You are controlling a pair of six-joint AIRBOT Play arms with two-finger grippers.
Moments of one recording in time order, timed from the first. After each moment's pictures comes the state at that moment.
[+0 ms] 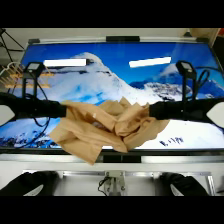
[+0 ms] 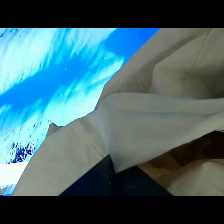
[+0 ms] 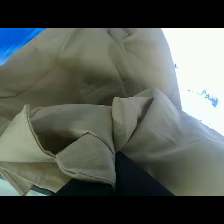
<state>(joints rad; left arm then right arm) -0.53 -0.90 1.19 1.64 -1.32 -1.87 0.32 -0.83 1.14 -1.33 1.31 1.77</state>
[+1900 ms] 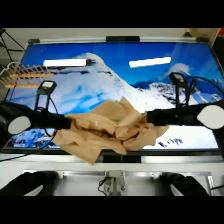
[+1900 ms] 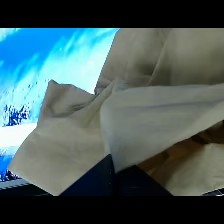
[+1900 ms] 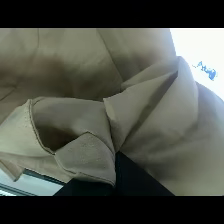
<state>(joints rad) -0.57 -0.88 1.00 1.65 -1.33 -1.92 0.32 -0.83 1.04 -1.32 1.33 1.79</state>
